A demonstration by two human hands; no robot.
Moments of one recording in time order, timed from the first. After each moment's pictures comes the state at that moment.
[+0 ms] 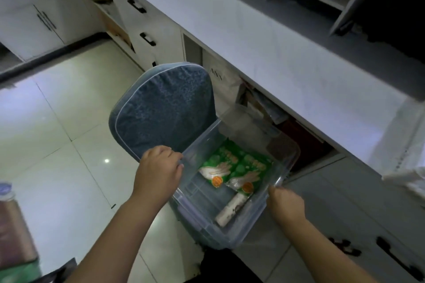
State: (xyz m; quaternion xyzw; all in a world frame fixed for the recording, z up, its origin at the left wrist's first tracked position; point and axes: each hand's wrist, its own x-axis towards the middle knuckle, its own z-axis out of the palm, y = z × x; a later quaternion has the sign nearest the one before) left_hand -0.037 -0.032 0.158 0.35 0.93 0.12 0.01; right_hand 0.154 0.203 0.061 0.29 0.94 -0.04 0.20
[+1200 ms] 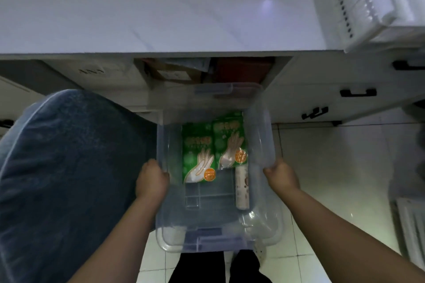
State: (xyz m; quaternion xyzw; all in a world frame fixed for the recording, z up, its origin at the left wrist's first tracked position) left_hand -0.177 0.091 -0.022 0.39 0.85 0.03 0.35; right_hand 0.126 0.139 -0.031 0.79 0.50 -0.36 0.02
